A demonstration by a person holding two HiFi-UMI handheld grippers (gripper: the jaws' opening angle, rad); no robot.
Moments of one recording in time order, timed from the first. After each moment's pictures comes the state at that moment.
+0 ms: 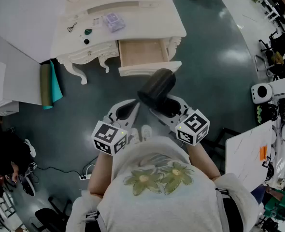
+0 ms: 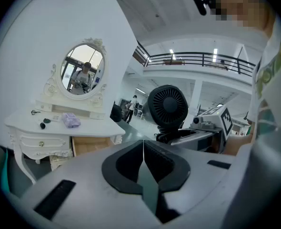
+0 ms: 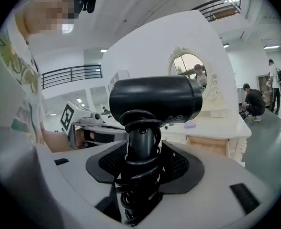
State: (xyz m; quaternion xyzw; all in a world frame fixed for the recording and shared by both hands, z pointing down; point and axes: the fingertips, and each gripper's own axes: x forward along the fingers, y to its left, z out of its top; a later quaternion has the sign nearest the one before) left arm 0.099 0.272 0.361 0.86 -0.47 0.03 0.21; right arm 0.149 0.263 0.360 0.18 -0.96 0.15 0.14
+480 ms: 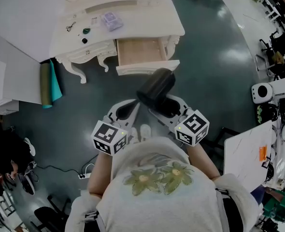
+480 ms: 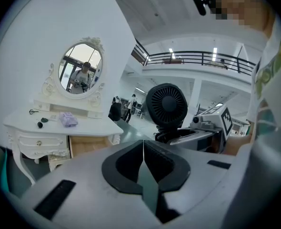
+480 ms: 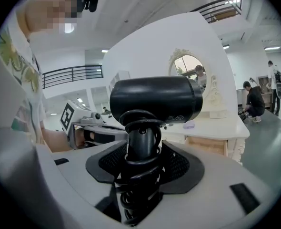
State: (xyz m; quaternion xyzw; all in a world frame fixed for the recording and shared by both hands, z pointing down) left arm 0.117 0.272 0.361 0.86 -0.46 0.03 0.21; right arm 0.163 0.264 0.360 0.18 -0.96 0.14 0.14
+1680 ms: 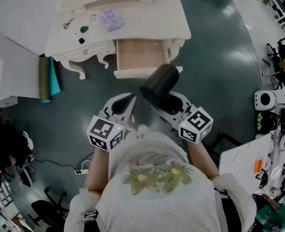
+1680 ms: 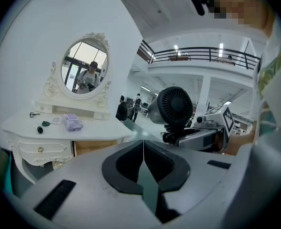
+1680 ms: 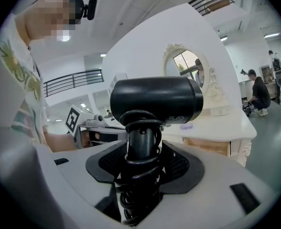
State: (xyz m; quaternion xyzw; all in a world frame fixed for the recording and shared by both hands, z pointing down) left arm 0.098 0.186 0.378 0.84 -0.50 0.04 0.22; right arm 0.164 0.178 0.375 0.15 -0.96 0.18 0.13
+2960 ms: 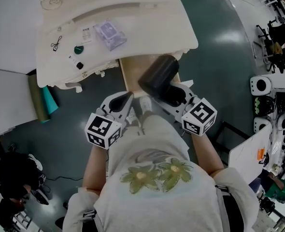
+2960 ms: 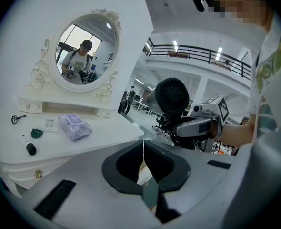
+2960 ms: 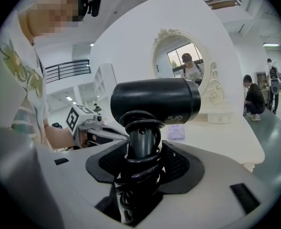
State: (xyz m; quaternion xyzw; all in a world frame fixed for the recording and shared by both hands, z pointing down) left arm -0.029 0.045 0.412 0.87 -0.42 0.07 0.25; right arm 0.045 0.026 0.385 0.20 -0.95 0.16 0.18
